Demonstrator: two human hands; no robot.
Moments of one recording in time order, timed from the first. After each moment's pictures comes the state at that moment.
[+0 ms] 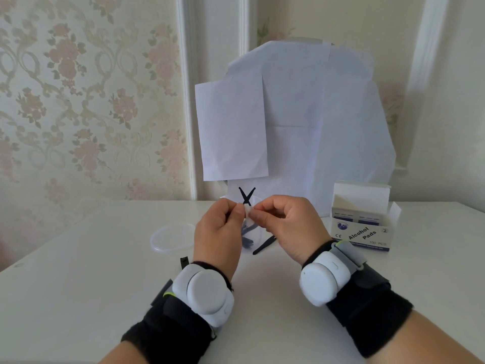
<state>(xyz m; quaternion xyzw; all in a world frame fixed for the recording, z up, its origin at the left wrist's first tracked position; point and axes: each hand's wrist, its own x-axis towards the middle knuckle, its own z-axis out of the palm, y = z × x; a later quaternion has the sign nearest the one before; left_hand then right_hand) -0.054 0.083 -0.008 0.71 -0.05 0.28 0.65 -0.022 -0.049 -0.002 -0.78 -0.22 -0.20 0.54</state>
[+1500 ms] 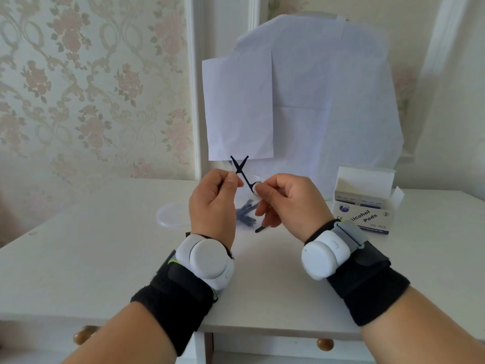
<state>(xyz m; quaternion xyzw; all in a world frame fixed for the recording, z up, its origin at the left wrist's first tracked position) -0.050 0.093 -0.010 0.65 -0.07 0.36 0.66 -0.034 -0.047 0.007 -0.78 -0.22 -0.14 0.57</state>
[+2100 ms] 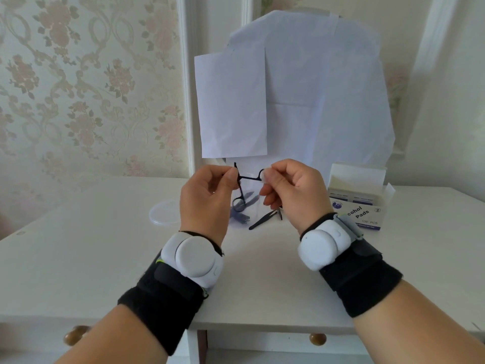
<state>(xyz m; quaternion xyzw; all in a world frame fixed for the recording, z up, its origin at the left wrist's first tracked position) -0.057 0.093 -0.003 0.68 -0.07 0.37 0.62 -0.030 -0.053 0.009 -0.72 -0.20 -0.21 0.63</state>
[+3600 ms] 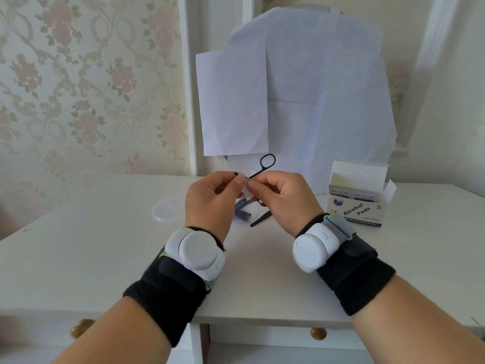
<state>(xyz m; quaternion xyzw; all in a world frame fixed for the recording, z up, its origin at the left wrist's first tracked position) -0.060 0.091 -0.003 0.70 -0.05 0.31 0.65 -0.022 -0.045 -0.003 -0.79 -0.26 -0.21 0.52</state>
